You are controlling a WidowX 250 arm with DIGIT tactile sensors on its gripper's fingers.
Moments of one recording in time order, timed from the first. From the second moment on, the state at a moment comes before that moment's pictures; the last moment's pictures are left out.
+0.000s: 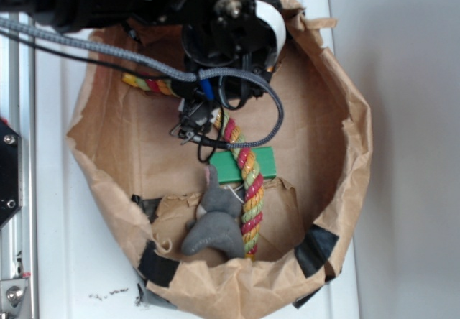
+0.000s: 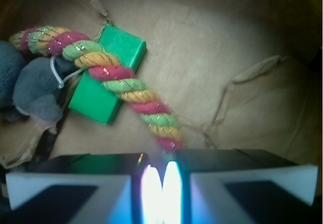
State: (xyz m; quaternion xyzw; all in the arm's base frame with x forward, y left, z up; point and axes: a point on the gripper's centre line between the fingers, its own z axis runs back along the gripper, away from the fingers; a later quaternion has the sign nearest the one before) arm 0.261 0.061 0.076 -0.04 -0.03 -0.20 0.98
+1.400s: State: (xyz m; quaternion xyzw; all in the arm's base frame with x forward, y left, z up) arm 0.281 0.072 0.014 0.05 -0.10 -0.19 0.98
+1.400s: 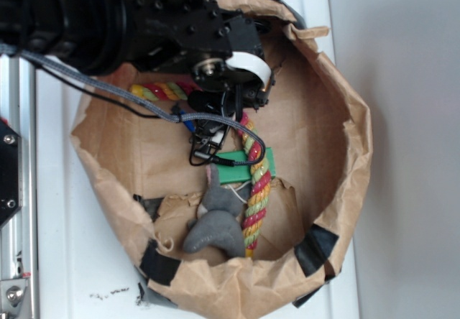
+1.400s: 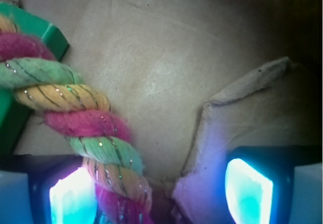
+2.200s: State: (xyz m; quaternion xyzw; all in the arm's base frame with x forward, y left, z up) arm 0.285 0.069 0.014 0.04 -0.09 -0.18 0.98
